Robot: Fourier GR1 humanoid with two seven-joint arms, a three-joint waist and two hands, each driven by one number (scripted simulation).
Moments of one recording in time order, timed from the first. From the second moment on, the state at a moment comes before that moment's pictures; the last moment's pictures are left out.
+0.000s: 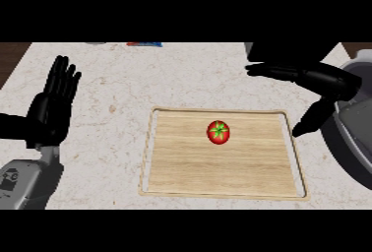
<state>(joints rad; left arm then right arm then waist) -0.27 0.36 -0.07 -1.50 0.32 0.25 -0.03 -0.73 -0.69 0.43 -1.16 0.25 0.42 -0.56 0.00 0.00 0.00</state>
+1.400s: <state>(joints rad) -0.27 0.28 0.01 -1.53 0.22 0.18 0.02 -0.58 -0.35 0.40 -1.26 0.67 0.46 -0.34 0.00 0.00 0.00</state>
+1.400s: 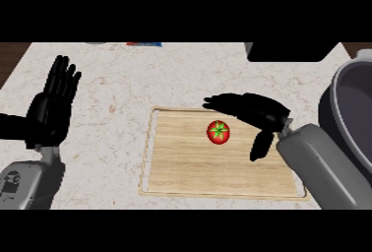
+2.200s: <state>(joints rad) -0.28 0.25 0.06 -1.53 0.18 0.14 0.04 -0.63 -0.18 0.35 -1.01 0.89 0.35 -0.40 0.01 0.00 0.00</state>
